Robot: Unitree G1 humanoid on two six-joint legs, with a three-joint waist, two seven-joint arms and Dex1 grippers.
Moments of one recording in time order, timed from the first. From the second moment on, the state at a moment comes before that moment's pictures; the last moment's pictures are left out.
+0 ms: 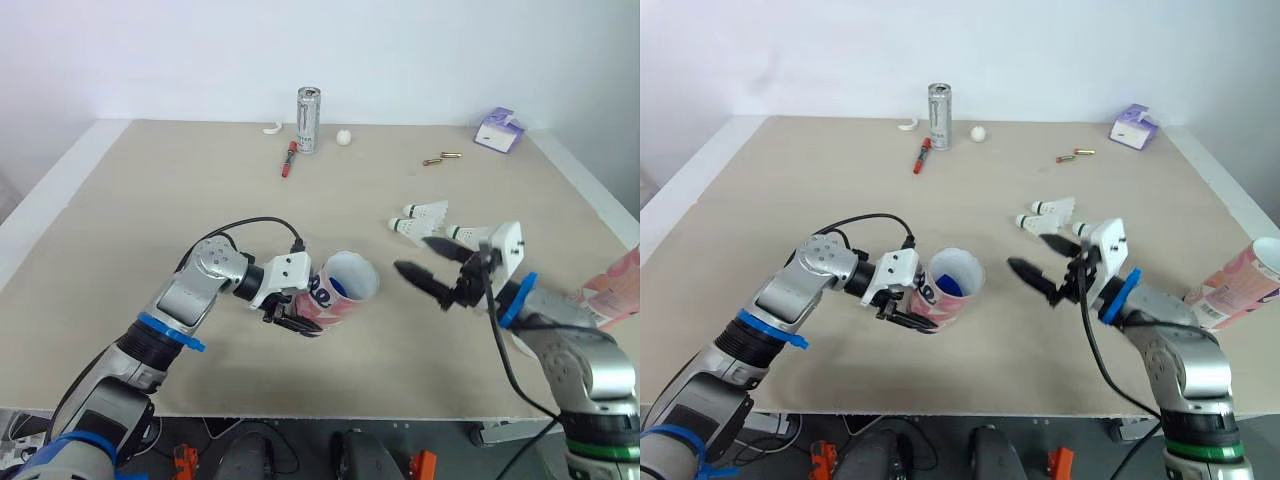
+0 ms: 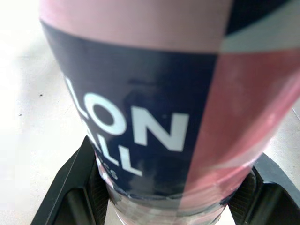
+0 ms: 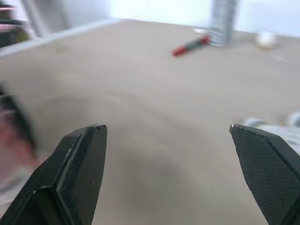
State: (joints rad) left arm -0.69 0.49 -0.40 0.10 -0.08 0.31 -1.35; right arm -0.28 -0.60 -0.20 -0.14 0.57 0.50 0.66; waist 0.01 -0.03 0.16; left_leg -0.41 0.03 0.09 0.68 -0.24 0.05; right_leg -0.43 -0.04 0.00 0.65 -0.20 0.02
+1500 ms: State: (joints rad) left arm -0.69 0.49 -0.41 0.04 -0.11 0.39 -1.32; right arm -0.48 -0.54 -0.20 0.17 0.38 0.53 0.53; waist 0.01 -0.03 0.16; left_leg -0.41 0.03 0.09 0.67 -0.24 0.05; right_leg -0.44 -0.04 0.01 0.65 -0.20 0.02
